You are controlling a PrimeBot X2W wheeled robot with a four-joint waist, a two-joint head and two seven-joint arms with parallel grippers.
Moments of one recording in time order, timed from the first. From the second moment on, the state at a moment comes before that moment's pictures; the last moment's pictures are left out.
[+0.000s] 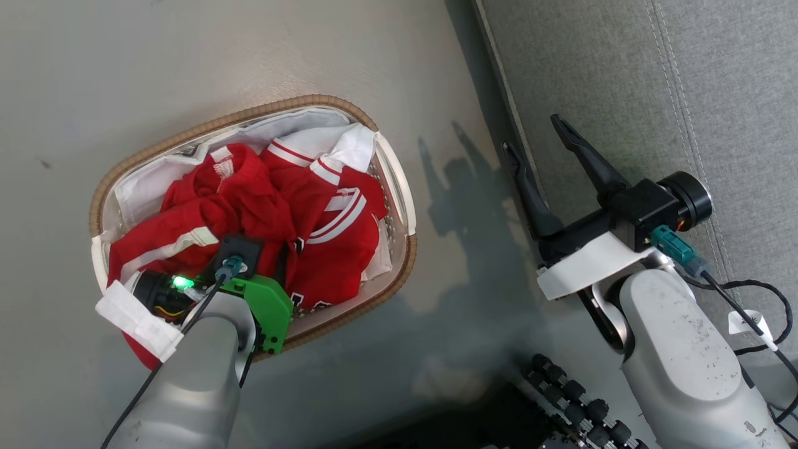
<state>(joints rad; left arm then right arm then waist) -0.70 0.06 -0.35 1.16 -0.06 -0.09 -0.26 -0.48 -0.11 0.27 0.21 0.12 0.13 -0.26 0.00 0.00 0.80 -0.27</state>
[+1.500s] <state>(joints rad) -0.33 0.05 -0.36 0.69 -0.23 -0.09 -0.26 -0.26 -0.10 0.20 0.33 0.16 0.13 -0.26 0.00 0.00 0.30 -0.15</state>
